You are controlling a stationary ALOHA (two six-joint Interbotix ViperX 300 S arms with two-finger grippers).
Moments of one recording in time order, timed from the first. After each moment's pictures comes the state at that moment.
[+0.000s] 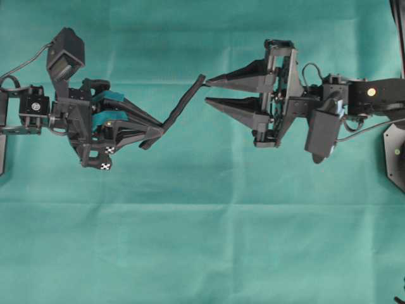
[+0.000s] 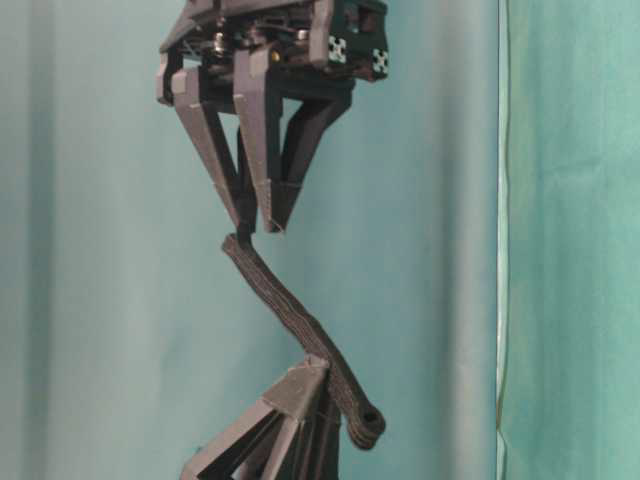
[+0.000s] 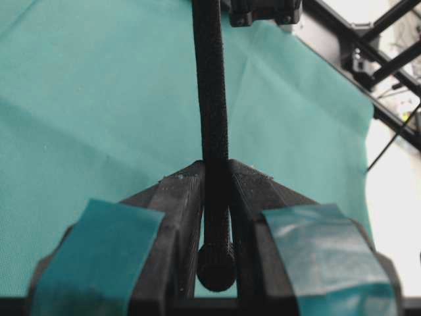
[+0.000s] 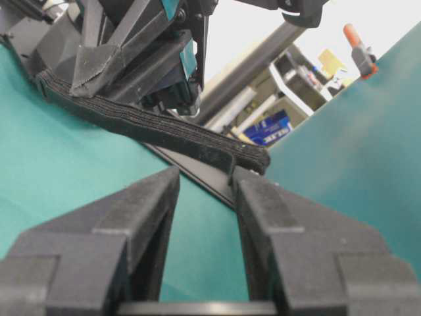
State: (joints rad) left arm 0.02 -0.37 0.91 -0.02 -0.32 -0.60; right arm -0.16 -0.13 0.87 -0.17 -0.83 -0.46
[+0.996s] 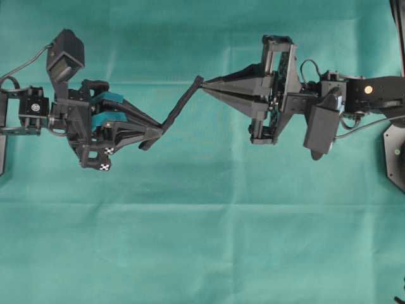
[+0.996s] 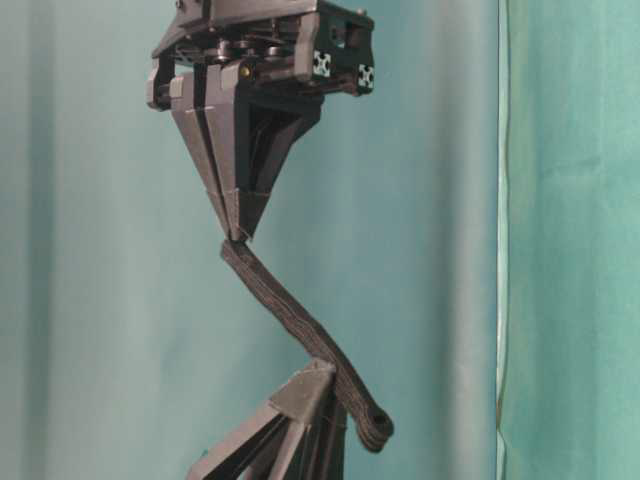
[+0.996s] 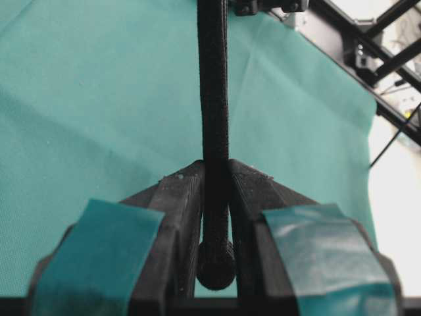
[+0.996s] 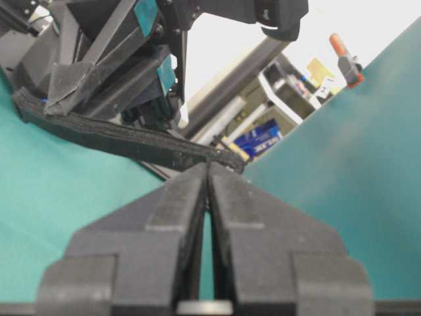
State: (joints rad) left arm 0.01 -0.37 0.92 -0.02 -0.32 -0.60; right arm -0.17 -0.13 0.85 -0.16 -0.86 -0.46
